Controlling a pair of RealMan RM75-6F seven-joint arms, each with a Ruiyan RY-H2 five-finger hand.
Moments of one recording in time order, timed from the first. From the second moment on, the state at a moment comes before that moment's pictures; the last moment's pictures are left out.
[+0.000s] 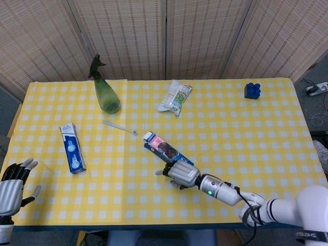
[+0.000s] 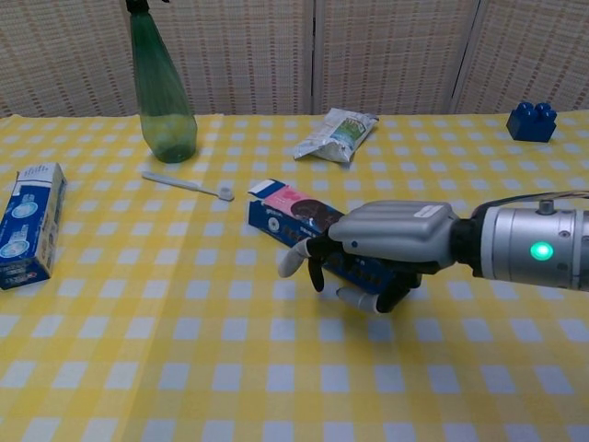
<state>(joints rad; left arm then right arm) -0.06 -1.24 -0.03 -1.46 1.50 1.52 0.05 0.88 -1.51 -0.05 -1.42 -1.63 0.80 0.10</state>
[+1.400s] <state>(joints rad) -0.05 -1.23 -0.03 -1.46 1.50 1.52 0.04 0.82 -1.55 0.12 -1.29 -1.16 0.75 -0.23</state>
